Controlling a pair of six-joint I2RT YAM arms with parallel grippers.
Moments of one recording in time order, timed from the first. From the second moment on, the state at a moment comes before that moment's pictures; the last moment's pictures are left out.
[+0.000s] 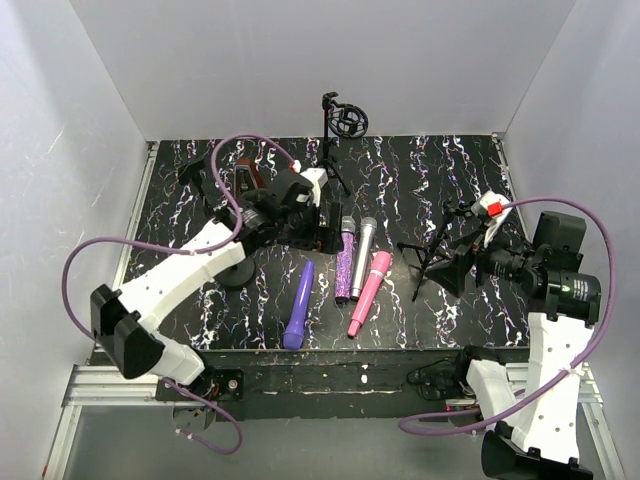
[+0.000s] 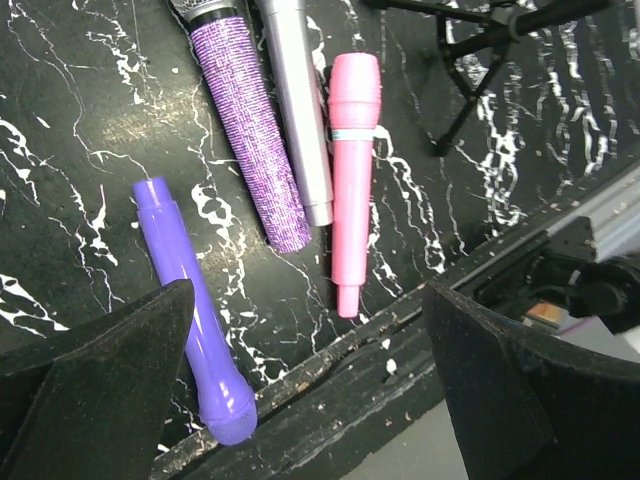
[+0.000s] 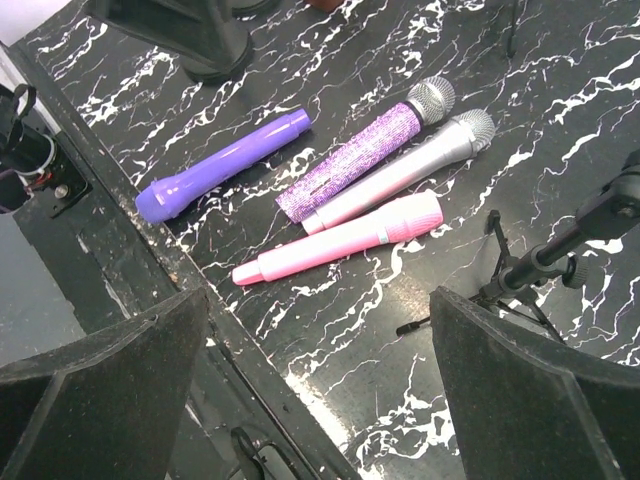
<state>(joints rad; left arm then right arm) -0.77 1.42 1.41 -0.75 0.07 -0.49 -0.19 0.78 1.17 -1.14 -1.02 -0.48</state>
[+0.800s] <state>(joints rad) -0.79 2.01 1.52 -0.55 -0.12 -0.51 -0.19 0.72 1.00 -1.08 -1.07 -0.50</state>
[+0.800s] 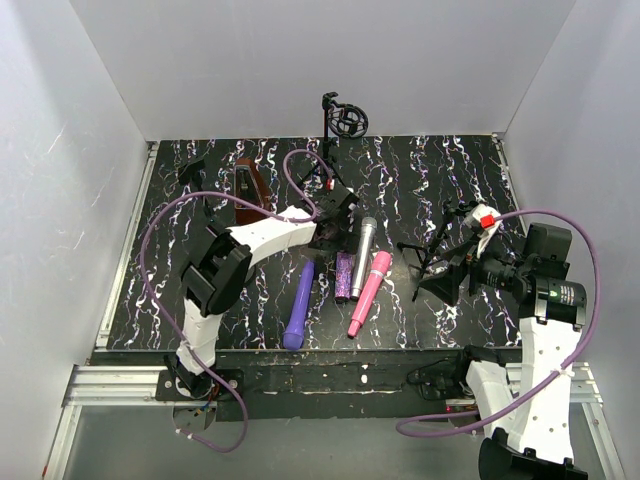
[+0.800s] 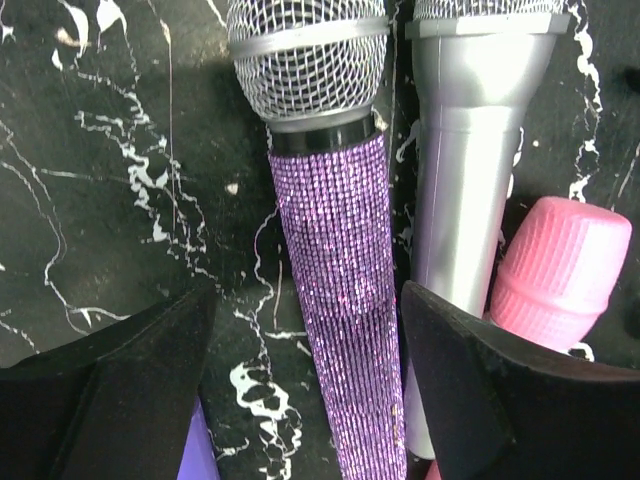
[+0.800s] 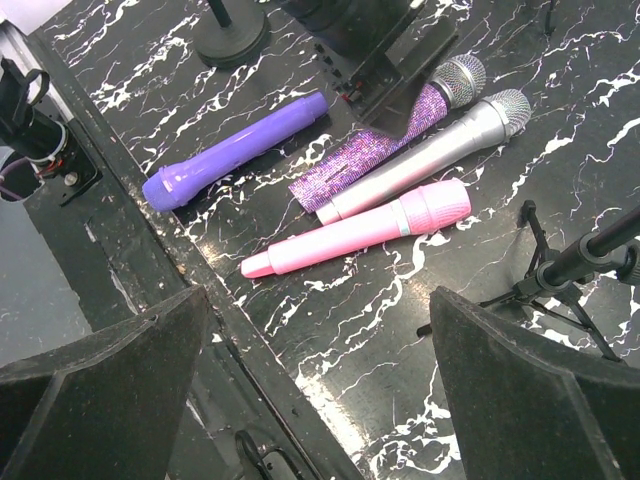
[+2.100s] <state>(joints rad) -0.79 1.48 1.45 -0.27 0.03 -0.57 -0.15 0.92 1.24 -1.26 -1.31 -0.52</state>
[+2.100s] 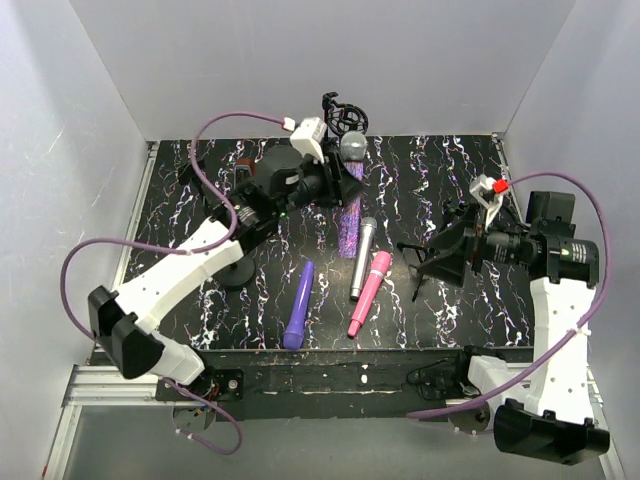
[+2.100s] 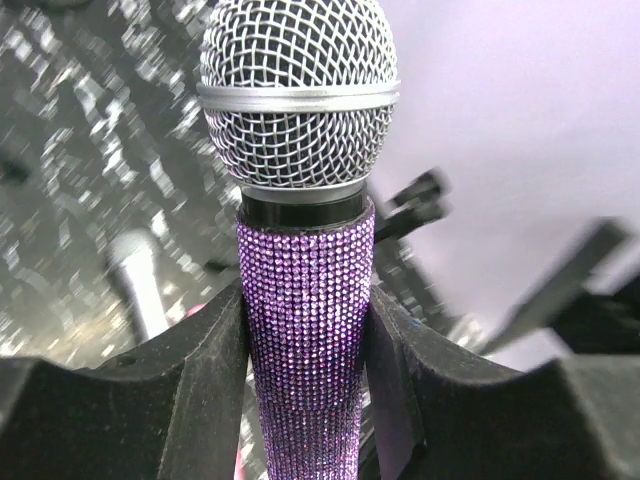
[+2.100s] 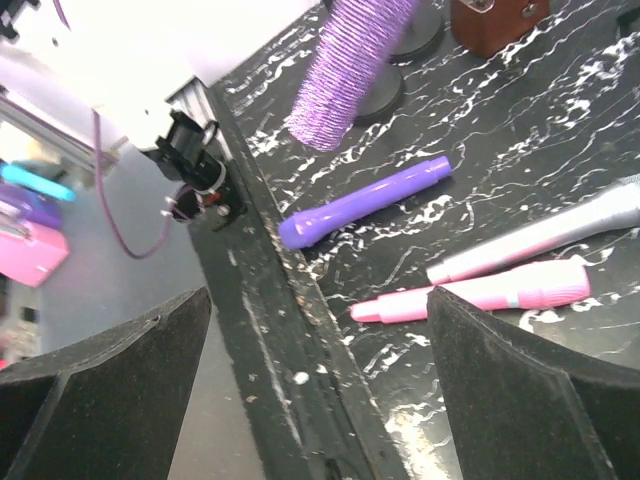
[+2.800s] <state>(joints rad) -0.97 1.55 1.53 0.09 0.00 -0.70 0.15 1.07 1.27 -0.63 -1.15 0.27</state>
